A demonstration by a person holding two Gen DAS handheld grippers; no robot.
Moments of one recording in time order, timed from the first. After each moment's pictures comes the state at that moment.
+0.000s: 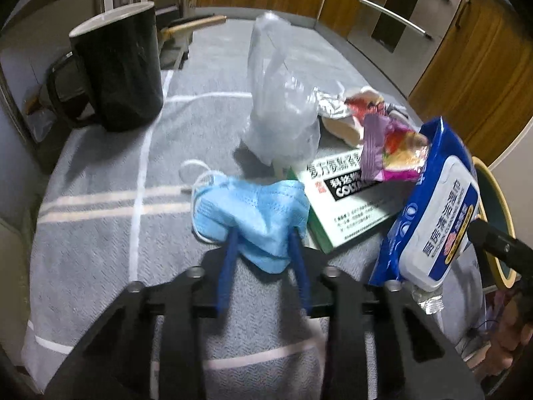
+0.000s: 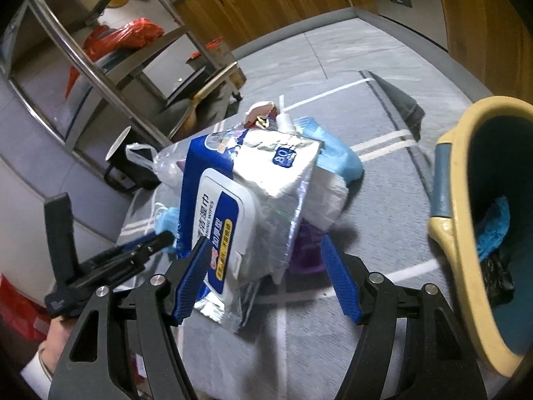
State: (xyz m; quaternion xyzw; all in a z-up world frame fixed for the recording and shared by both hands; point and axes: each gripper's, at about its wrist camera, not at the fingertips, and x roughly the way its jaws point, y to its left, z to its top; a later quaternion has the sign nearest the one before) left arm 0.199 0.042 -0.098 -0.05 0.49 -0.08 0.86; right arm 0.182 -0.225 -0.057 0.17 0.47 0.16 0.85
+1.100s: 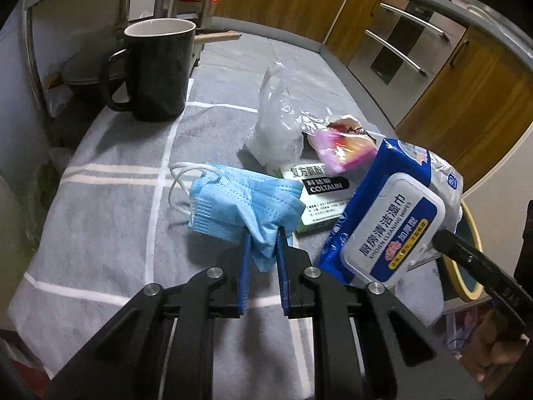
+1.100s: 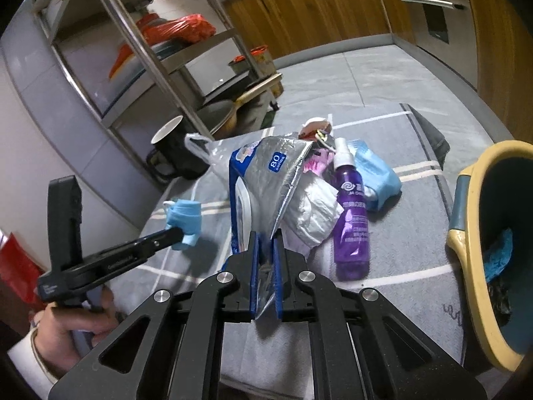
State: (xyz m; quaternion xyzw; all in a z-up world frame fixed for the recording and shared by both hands) left arm 0.146 0.059 -0.061 -0.13 0.46 -0.07 0.87; right arm 0.145 -0.198 -0.022 0.11 0.42 0.23 0.87
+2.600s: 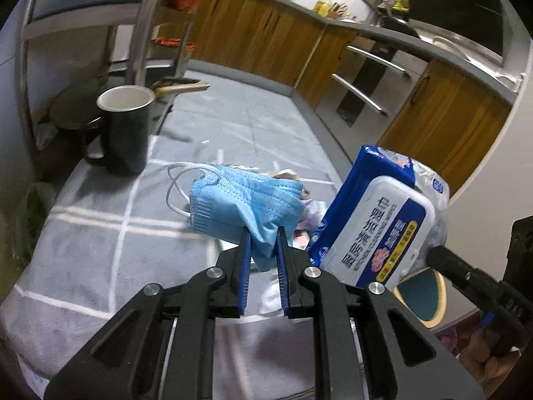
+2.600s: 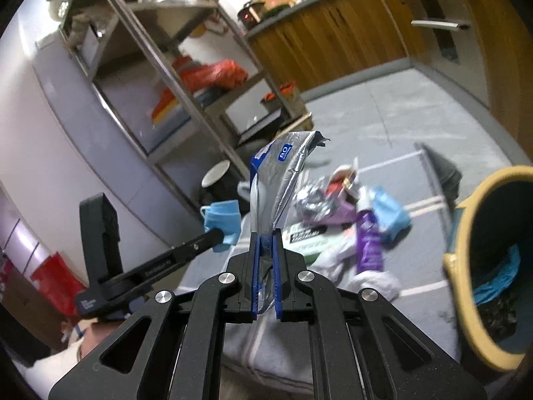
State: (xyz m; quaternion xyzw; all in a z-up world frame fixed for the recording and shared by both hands) left arm 0.125 0.019 0.002 -0.16 0.36 -0.12 0.91; right arm 0.112 -0.244 0.047 0.19 0.34 0.27 0.88
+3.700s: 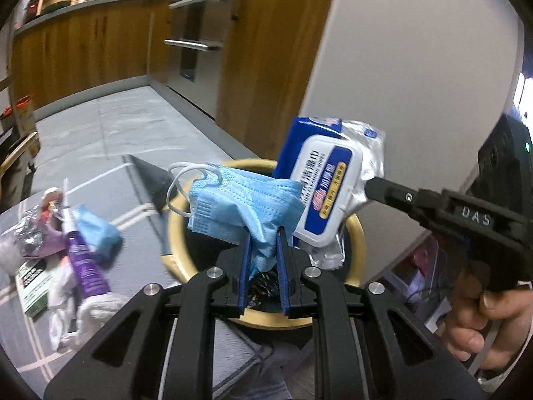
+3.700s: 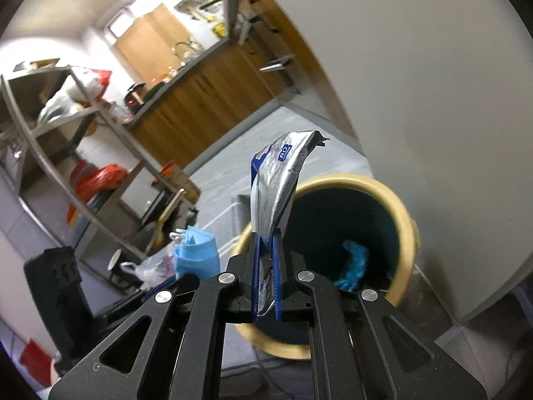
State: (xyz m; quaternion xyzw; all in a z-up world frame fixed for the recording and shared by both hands) left arm 0.102 -0.268 -0.001 0.03 0.36 -0.35 0.86; right arm 0.048 -0.481 0.015 0.29 0.30 0.02 0.91
